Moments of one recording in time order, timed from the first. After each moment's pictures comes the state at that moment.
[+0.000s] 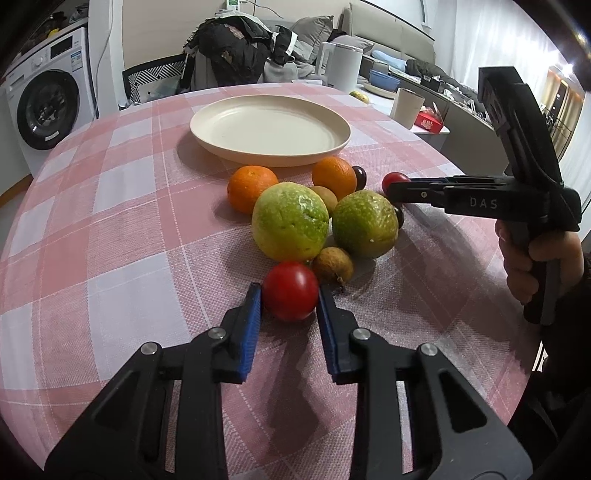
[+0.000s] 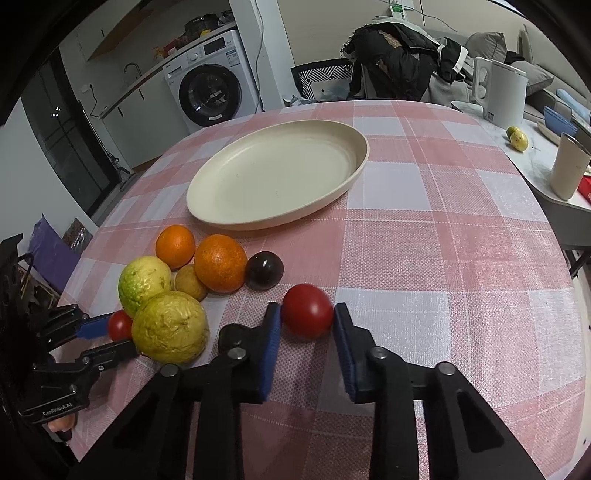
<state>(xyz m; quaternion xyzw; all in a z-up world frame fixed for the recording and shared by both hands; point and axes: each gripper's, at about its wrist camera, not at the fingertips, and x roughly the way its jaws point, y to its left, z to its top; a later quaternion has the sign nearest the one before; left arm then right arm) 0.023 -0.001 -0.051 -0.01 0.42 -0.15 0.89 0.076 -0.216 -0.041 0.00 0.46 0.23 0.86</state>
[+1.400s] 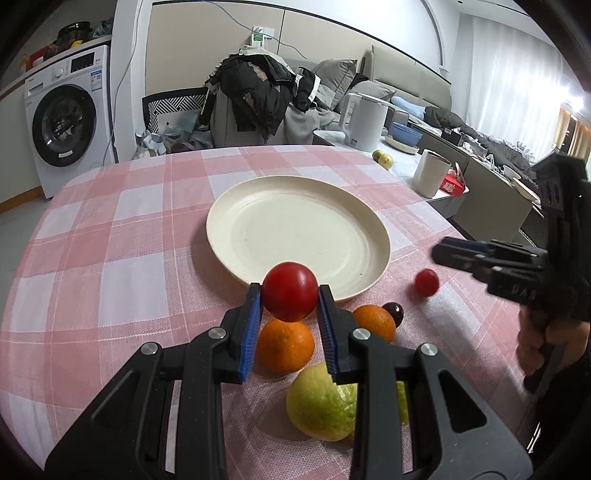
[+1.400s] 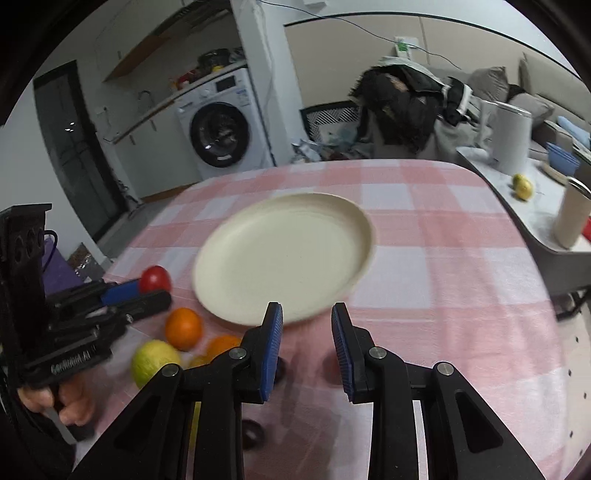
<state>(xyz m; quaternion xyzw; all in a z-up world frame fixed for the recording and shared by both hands) 0.120 0.007 -0.007 -0.04 0.35 -0.12 0.93 0.104 -0.217 -0.001 0.02 0.38 0.23 0.89</state>
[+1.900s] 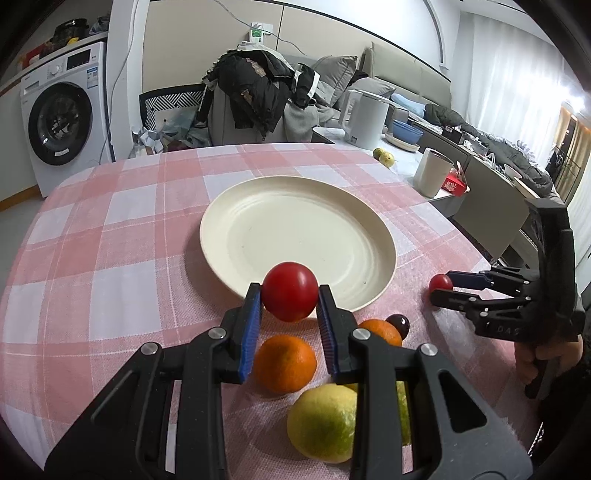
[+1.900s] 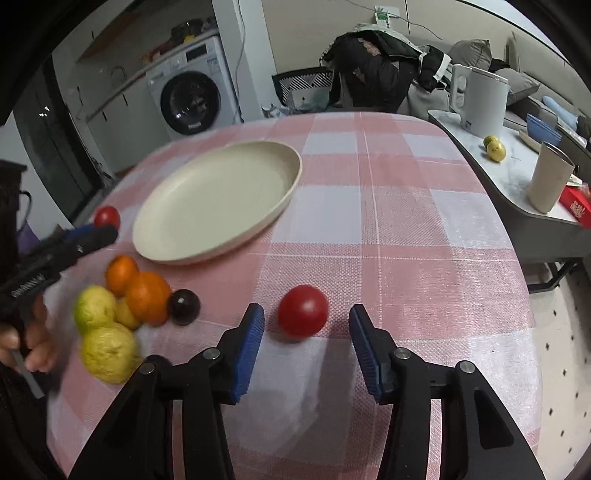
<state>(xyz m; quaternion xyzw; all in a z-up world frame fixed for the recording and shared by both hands) 0.137 0.003 -0.012 -0.04 0.36 -0.12 0.93 0.109 -0.253 -0.037 -0.01 0.45 0.19 0.87</state>
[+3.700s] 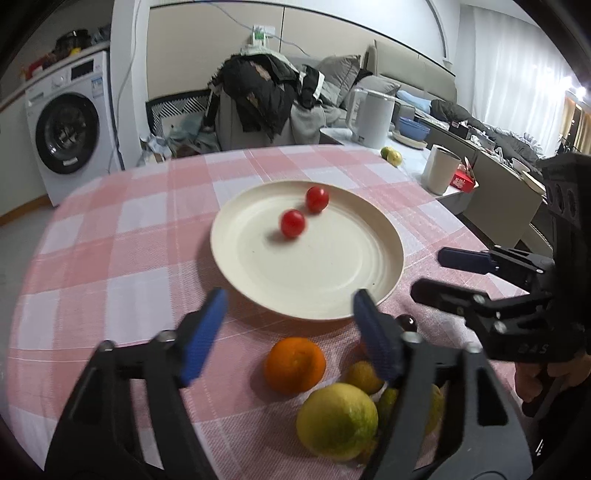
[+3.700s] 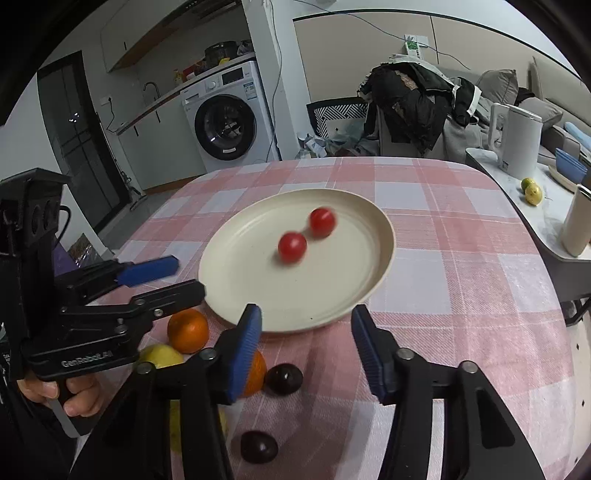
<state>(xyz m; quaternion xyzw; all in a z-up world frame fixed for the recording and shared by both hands) 0.138 0.007 -0.007 -0.02 0.35 -0.10 0.93 0.113 -0.190 -0.007 0.00 0.39 0.24 0.89</state>
